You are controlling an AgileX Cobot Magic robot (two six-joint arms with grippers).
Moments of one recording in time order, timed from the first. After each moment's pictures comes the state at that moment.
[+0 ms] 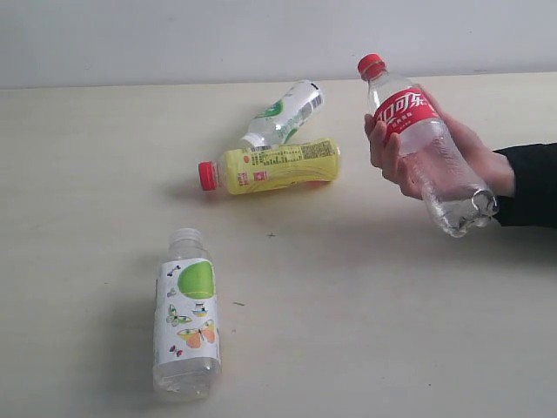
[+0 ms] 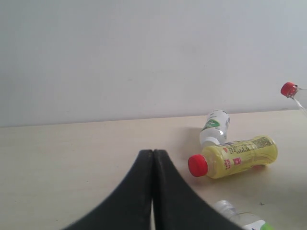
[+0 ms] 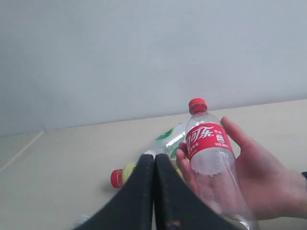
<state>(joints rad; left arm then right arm) -0.16 0.01 0.00 0.08 0.10 -0.12 0.38 0.40 -0.35 0.34 0.18 0.04</state>
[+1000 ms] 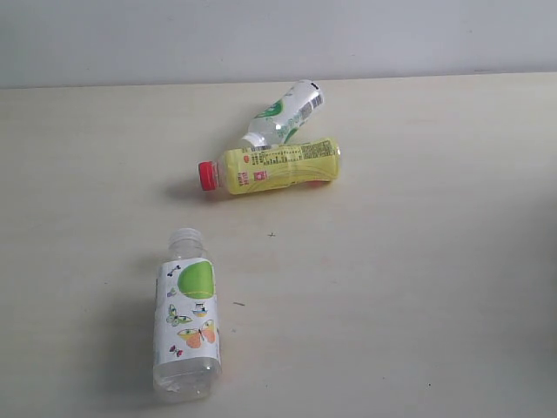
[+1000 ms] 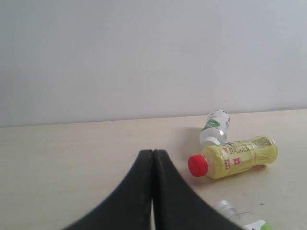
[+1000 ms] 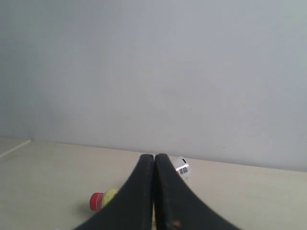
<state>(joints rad) -0.16 0.01 0.00 0.08 0.10 -0.12 0.38 0.14 -0.35 0.23 0.26 -0.09</state>
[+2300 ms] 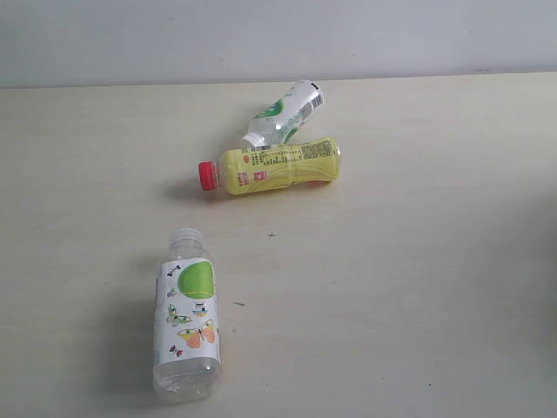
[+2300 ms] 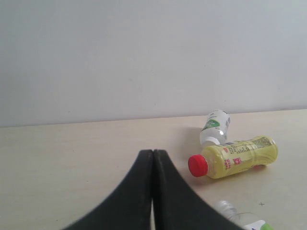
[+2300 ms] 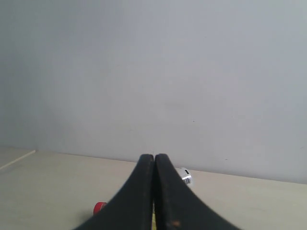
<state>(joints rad) -0.16 0.01 0.00 0.08 0.10 -0.12 0.38 0.06 -0.35 0.23 0.30 -0.09</state>
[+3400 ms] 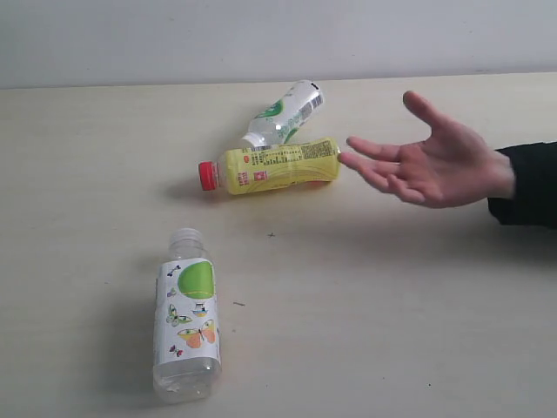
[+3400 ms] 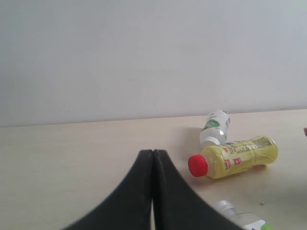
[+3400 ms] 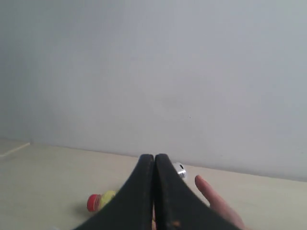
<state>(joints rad) -0.16 0.01 0.00 0.08 0.10 -0.12 0.38 0.06 -0.35 0.20 0.33 -0.09</state>
